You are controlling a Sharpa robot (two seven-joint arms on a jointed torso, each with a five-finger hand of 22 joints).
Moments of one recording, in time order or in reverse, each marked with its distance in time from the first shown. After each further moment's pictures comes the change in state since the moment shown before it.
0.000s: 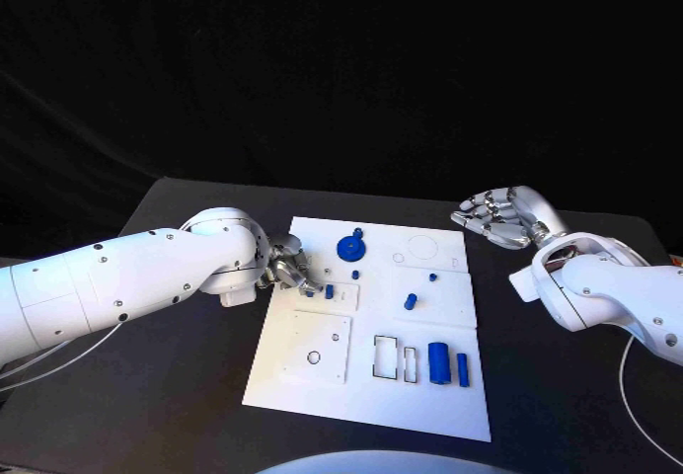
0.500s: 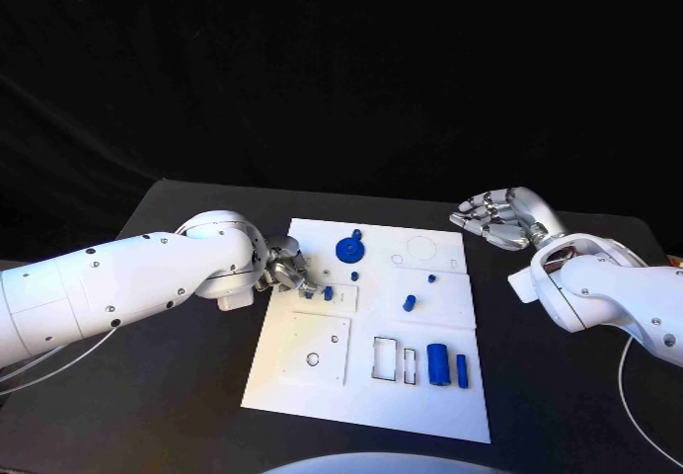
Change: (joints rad) left arm -0.002 -0.019 0.007 0.030 0.000 -0.018 -0.006; left_hand -0.030 0.030 -0.104 0.000 0.000 0.000 0.000 -0.006 -0.005 0.000 0.000 0.000 -0.016 0.000 0.000 0.000 0.000 0.000 0.000 0.000 0.000 0.000; right arm 0.000 0.000 0.000 -0.001 0.004 0.000 0.001; right_hand 0.000 0.000 -0.011 0.000 0.000 0.000 0.000 0.000 -0.002 -0.004 0.003 0.000 -0.002 -0.007 0.007 -0.008 -0.013 0.000 -0.027 0.005 0.000 -0.015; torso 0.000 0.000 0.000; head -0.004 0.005
